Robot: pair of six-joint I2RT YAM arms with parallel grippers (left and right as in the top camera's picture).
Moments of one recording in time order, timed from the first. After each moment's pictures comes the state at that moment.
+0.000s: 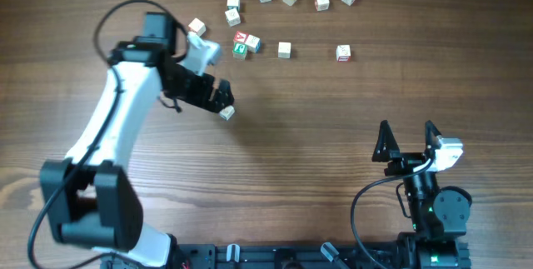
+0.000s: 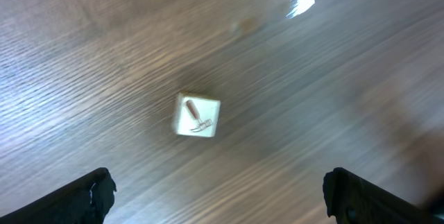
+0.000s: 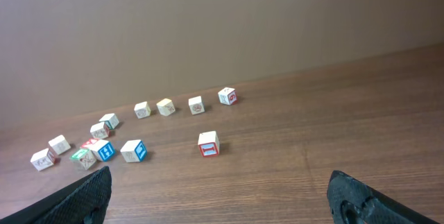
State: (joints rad) left arm -0.12 1.72 1.33 -0.99 0.36 0.29; right arm -0.01 0.04 0.01 0.00 -0.09 0.23
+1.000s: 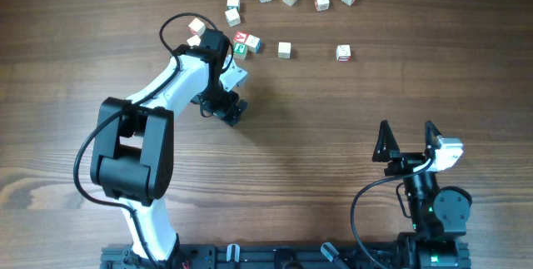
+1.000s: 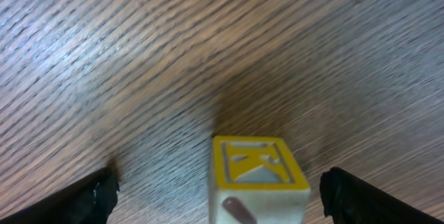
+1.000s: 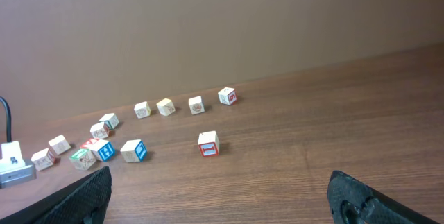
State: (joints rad) left arm -0.27 2.01 1.33 -0.86 0.07 0.32; right arm -0.01 0.04 0.01 0.00 -0.09 0.23
